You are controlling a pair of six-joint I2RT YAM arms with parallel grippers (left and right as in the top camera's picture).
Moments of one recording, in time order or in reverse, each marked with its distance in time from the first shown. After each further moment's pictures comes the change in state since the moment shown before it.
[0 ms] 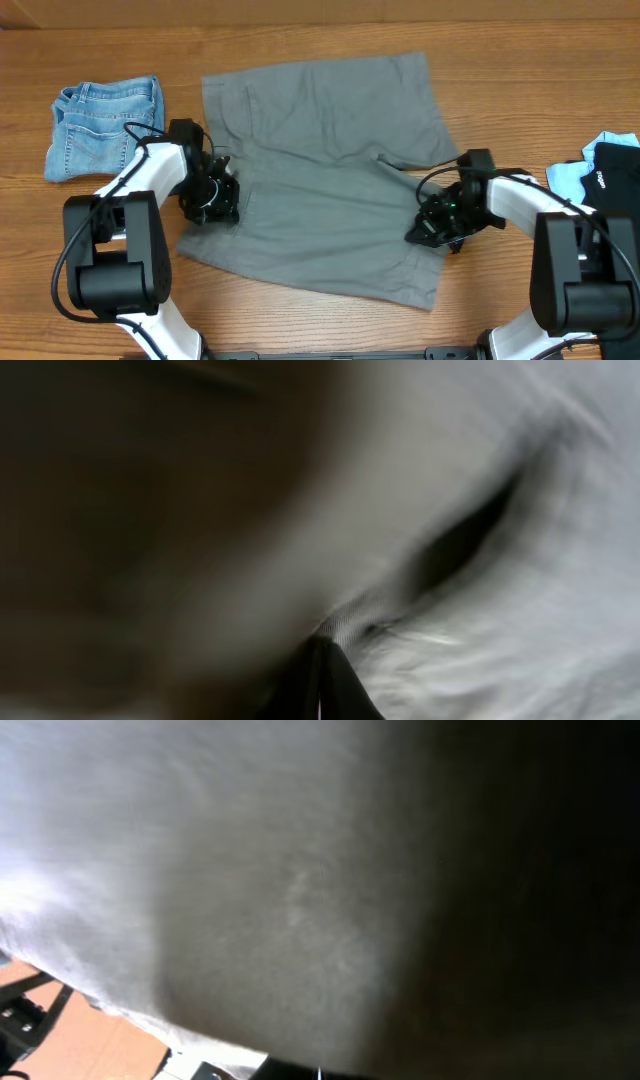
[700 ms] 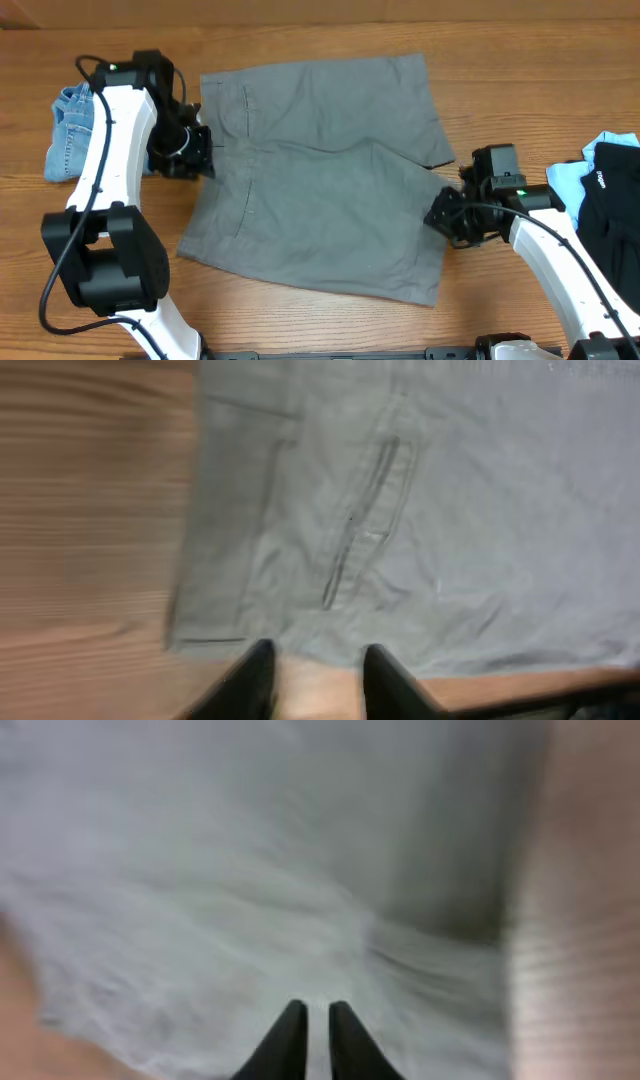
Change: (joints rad) left arm 0.011 0.013 0.504 -0.487 -0.076 0.024; right arm 0.081 -0.427 -0.008 -0.017 0.225 -0.052
